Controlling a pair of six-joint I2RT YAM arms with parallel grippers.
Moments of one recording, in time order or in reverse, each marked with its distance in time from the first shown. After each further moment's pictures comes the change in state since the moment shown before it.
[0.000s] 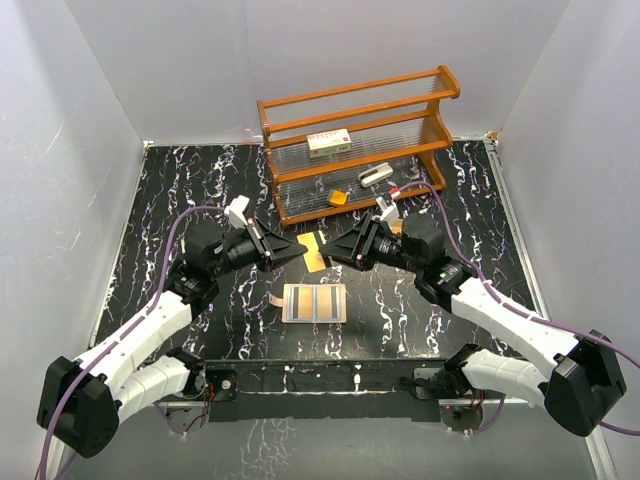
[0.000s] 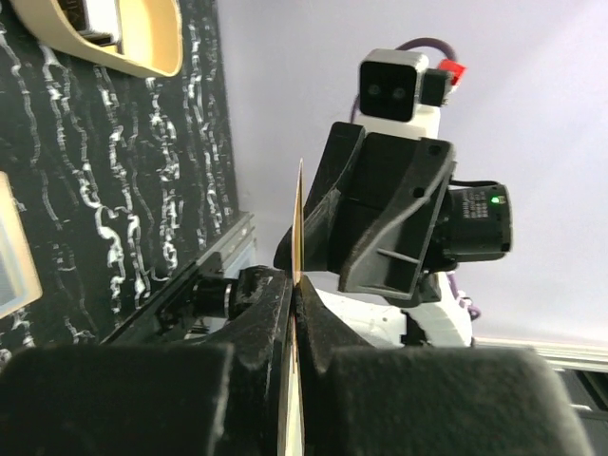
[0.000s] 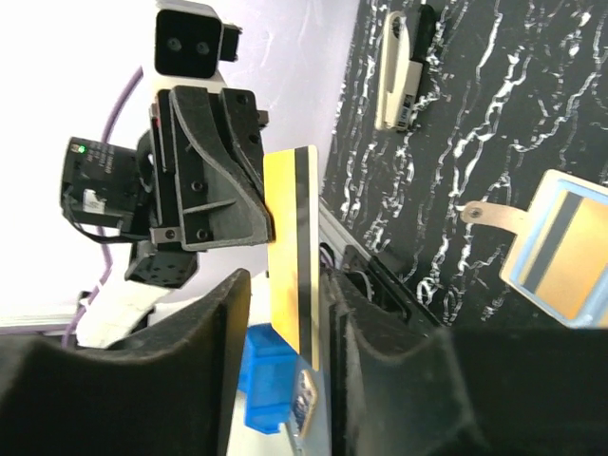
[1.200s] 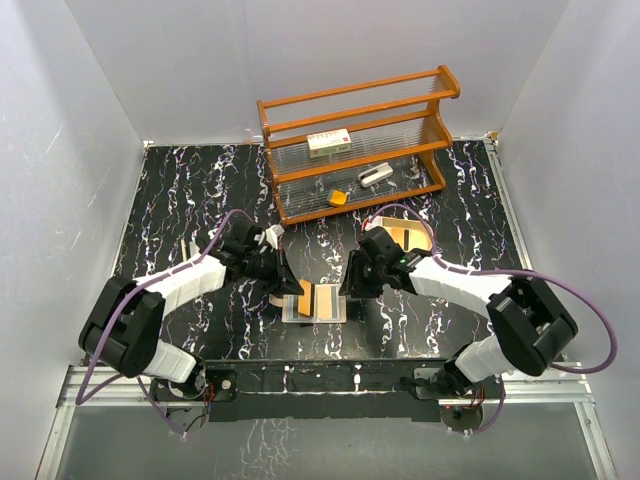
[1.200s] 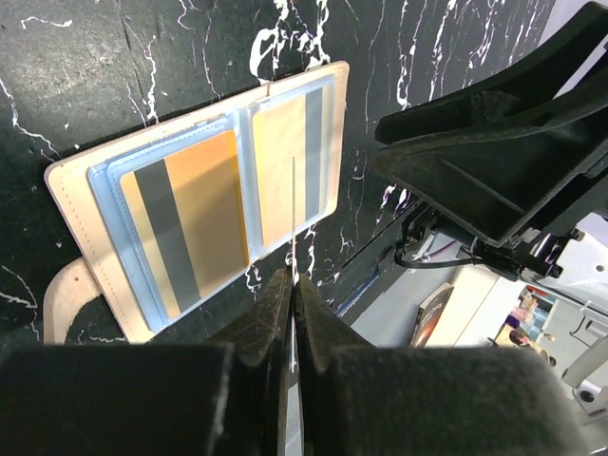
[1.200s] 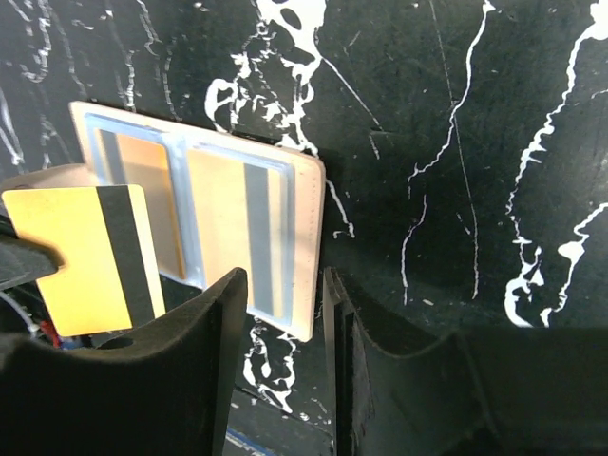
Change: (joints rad) left arm 0.000 0.436 0.119 -0.489 0.051 0.609; right arm 0.035 0.356 0.049 -0.492 0.282 -0.407
